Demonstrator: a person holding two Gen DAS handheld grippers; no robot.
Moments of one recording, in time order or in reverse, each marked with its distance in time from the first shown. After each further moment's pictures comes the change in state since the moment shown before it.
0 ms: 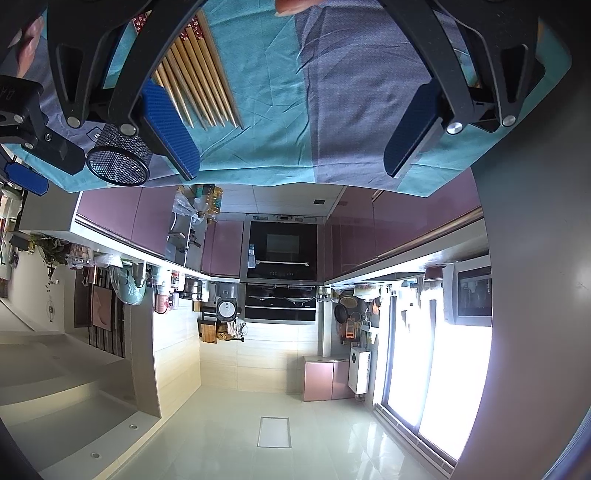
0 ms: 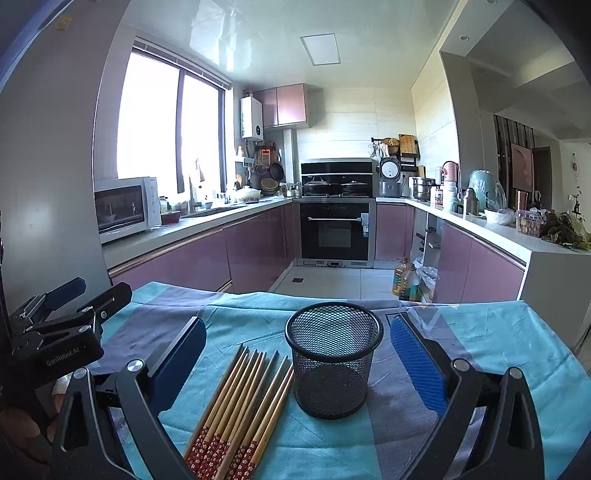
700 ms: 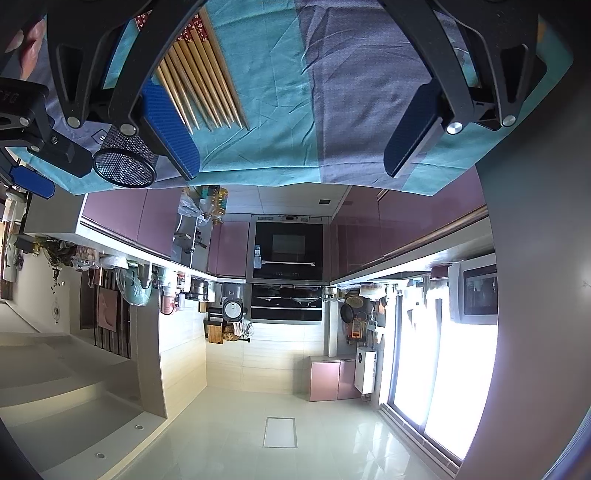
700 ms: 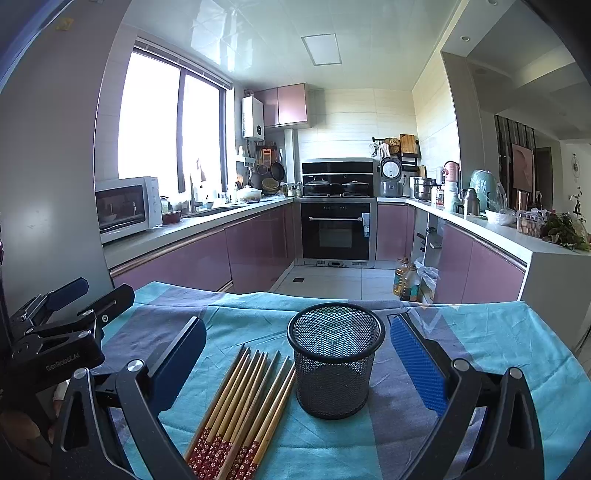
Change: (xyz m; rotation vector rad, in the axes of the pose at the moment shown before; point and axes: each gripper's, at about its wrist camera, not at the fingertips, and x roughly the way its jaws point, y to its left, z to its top) left arm -0.001 -0.004 -0.002 0.012 -0.002 -0.024; right arm -0.002 0.005 0.003 -0.002 0.004 0.002
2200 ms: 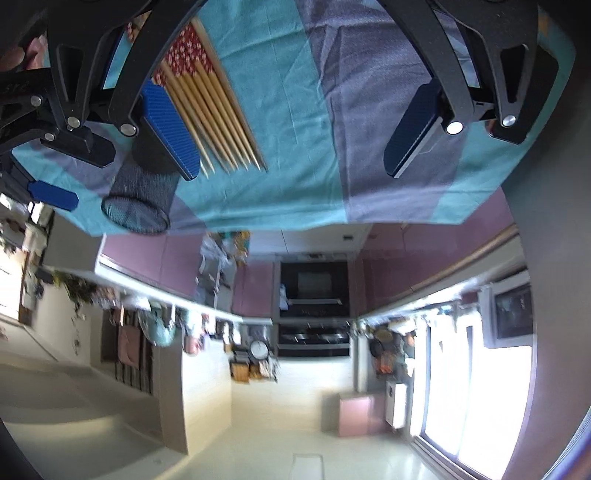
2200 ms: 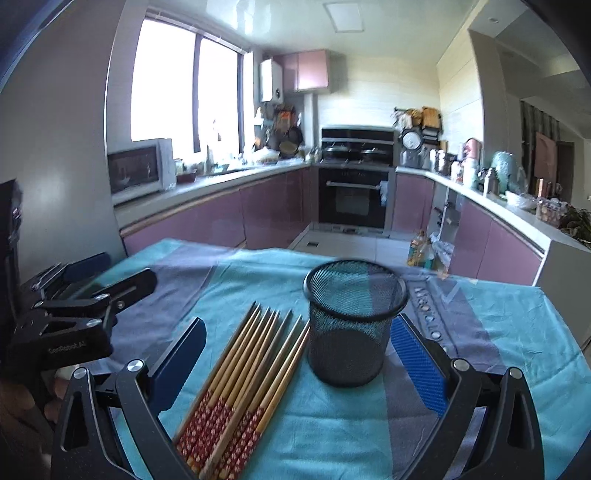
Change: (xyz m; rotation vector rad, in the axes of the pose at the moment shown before) left arm 0.030 -0.003 -0.019 0.066 0.201 -0.118; right arm 0.024 -0.002 -0.023 -0.067 0.214 0.090
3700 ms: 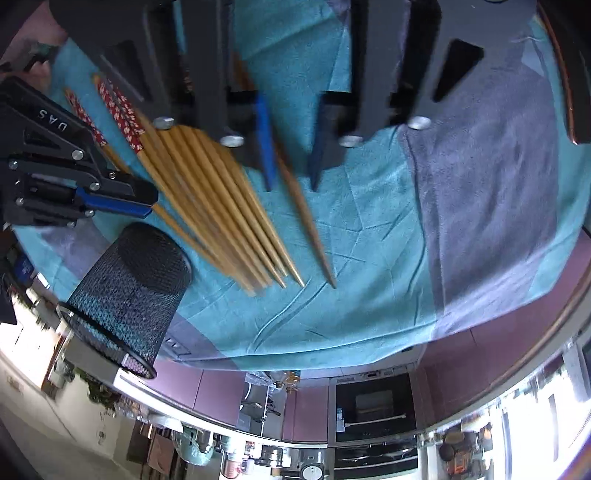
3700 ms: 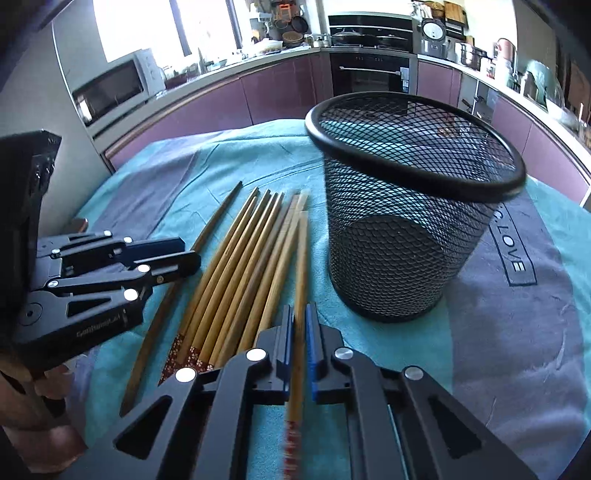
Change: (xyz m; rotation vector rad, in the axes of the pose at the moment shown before) left arm 0.125 -0.016 -0.023 0.055 0.502 -0.222; right arm 0.087 -0.013 -0.021 0.117 0.407 0.095
